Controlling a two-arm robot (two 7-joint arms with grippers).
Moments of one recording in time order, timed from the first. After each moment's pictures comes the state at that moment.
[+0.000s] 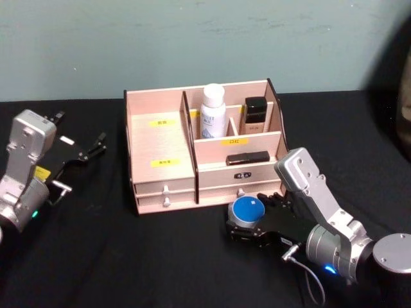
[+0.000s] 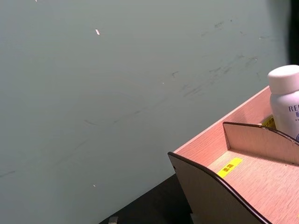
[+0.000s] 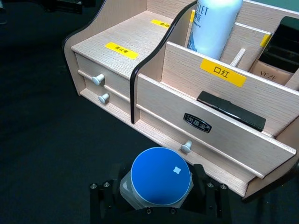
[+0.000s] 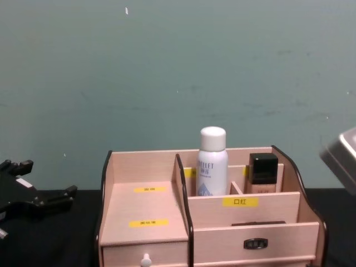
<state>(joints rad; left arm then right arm) -0.20 0.60 0.45 -1.41 -0.25 -0.12 0.03 -0.02 0.40 -0.38 -1.76 0.13 0.45 0.33</state>
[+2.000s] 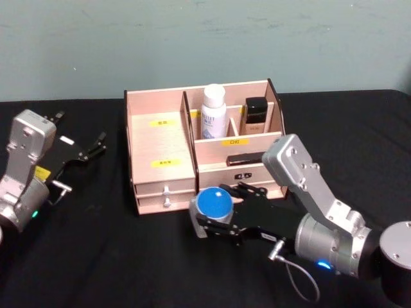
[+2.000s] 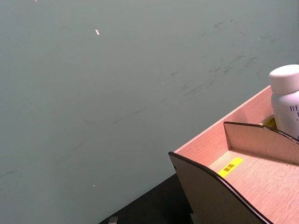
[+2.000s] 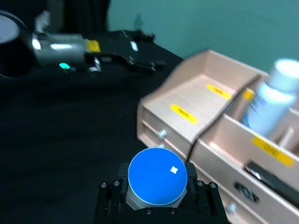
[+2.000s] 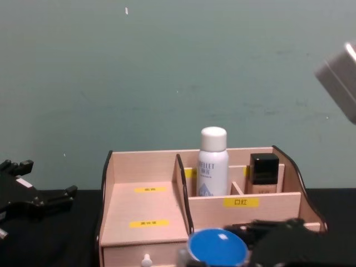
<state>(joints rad) -0.20 0.60 0.45 -1.41 -0.25 -0.12 0.03 0.00 0.46 -0.43 -1.90 0.19 0.40 0.44</state>
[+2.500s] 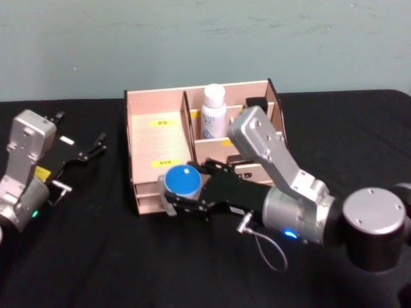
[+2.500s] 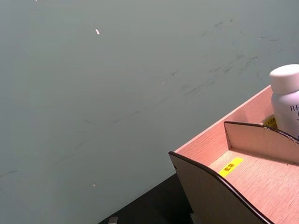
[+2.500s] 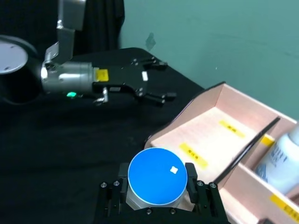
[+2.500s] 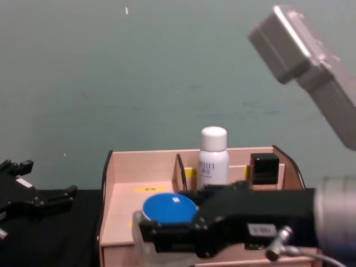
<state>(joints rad) -0.20 0.60 0.45 -1.41 -0.25 -0.12 0.03 0.17 0.40 -0.52 -1.81 0.20 0.40 0.46</state>
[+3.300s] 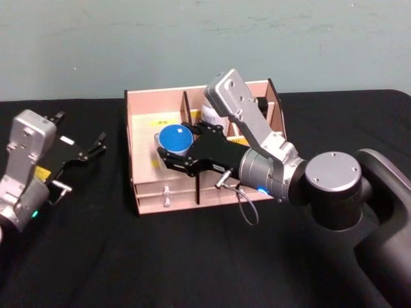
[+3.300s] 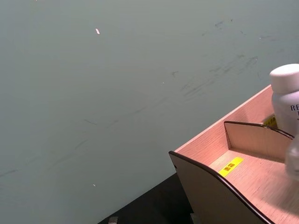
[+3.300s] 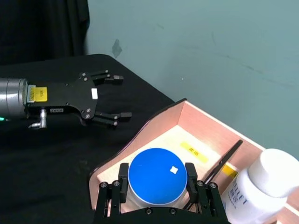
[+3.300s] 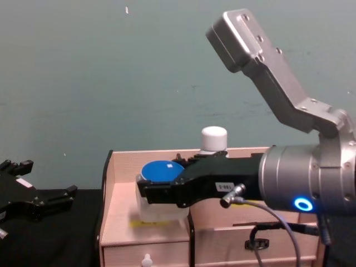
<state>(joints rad) -0.20 0.60 0.45 -1.41 -0.25 -0.12 0.03 0.34 0.26 -0.55 -1.58 0.14 0.36 0.39</state>
